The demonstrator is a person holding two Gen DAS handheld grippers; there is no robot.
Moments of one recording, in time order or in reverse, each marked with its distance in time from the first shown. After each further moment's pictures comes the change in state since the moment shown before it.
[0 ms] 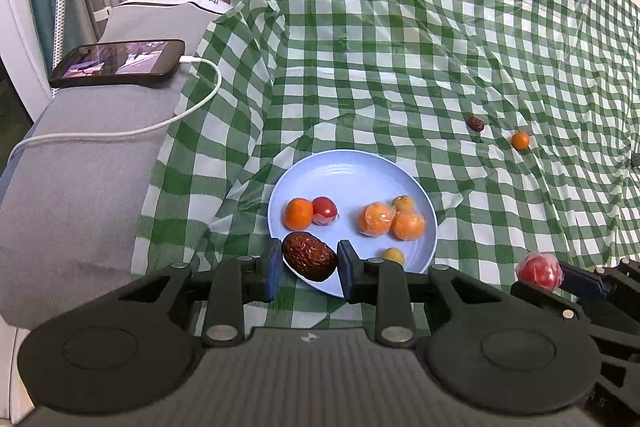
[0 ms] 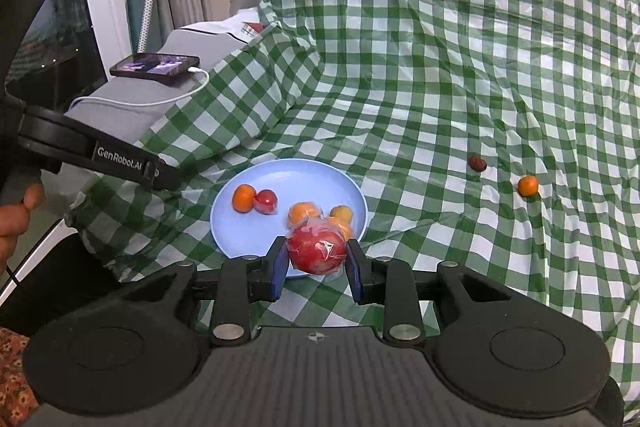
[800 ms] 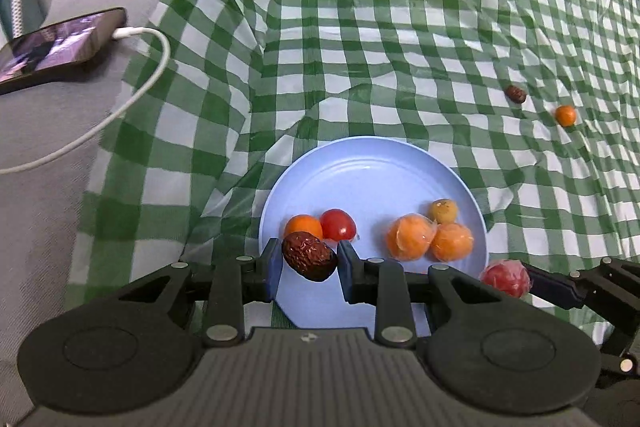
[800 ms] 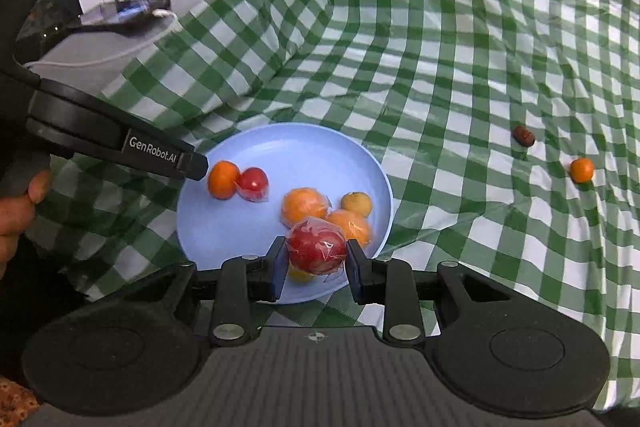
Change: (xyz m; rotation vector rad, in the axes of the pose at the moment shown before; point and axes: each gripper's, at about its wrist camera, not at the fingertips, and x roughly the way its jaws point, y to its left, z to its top) left arm 0.109 -0.004 0.031 0.057 0.123 0.031; right arm 0.120 0.001 0.017 -0.015 0.158 0.024
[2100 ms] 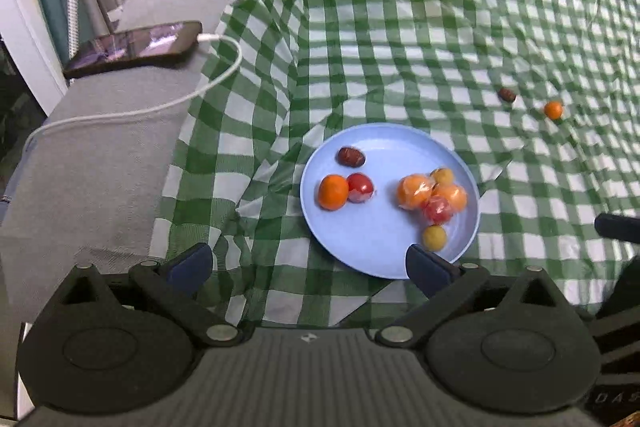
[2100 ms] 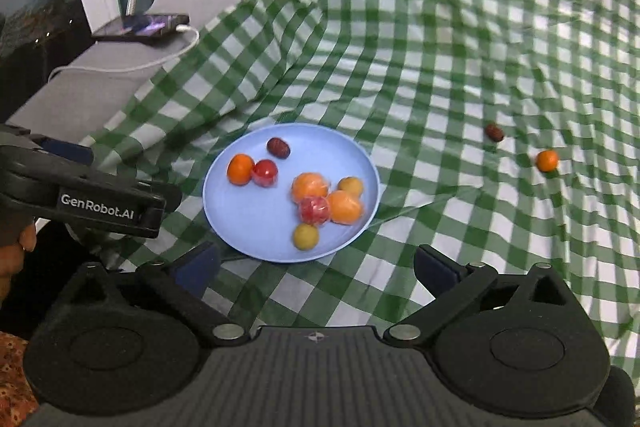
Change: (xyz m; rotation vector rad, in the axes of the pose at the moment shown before) left arm -0.091 0.009 -0.067 -0.012 -0.115 0.068; right arm -0.085 0.018 -0.026 0.013 -0.054 -0.039
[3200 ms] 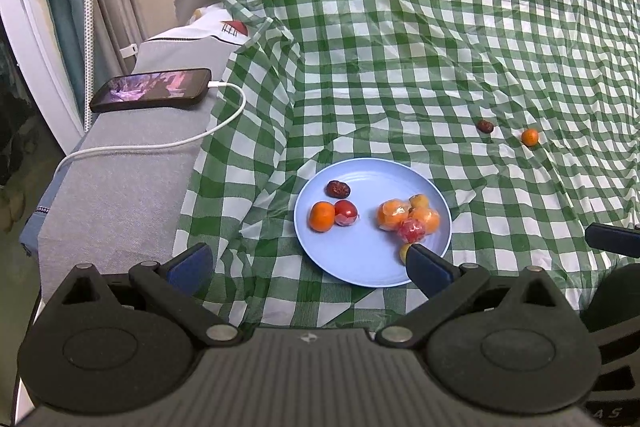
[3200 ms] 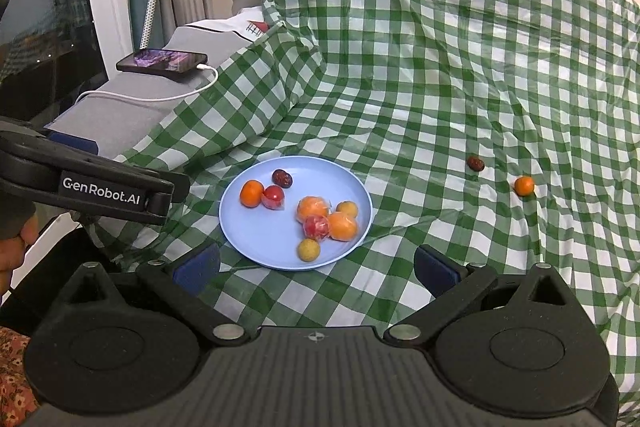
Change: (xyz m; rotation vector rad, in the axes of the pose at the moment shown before) left arm -0.050 -0.011 -0.009 0.004 -0.103 -0.001; right arm -0.044 0.008 -0.014 -0.006 -0.105 -0.015
